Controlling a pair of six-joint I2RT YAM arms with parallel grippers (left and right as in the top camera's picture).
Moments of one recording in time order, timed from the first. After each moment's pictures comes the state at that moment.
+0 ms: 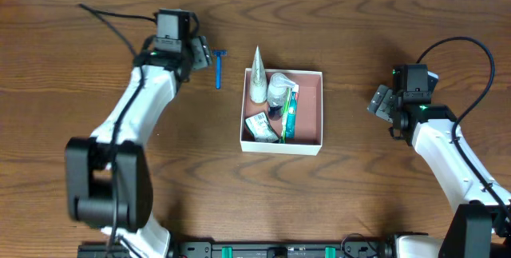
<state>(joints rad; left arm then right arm) -0.14 1.83 1.29 -0.41 -0.08 -0.37 0.03 1.47 0.86 -0.49 0.31 0.49</state>
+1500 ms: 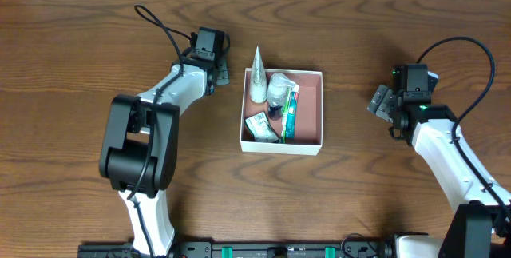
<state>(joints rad) -0.24 2.05 1.30 -0.34 -0.18 -0.35 0.03 1.47 0.86 -0.49 0.31 0.49</state>
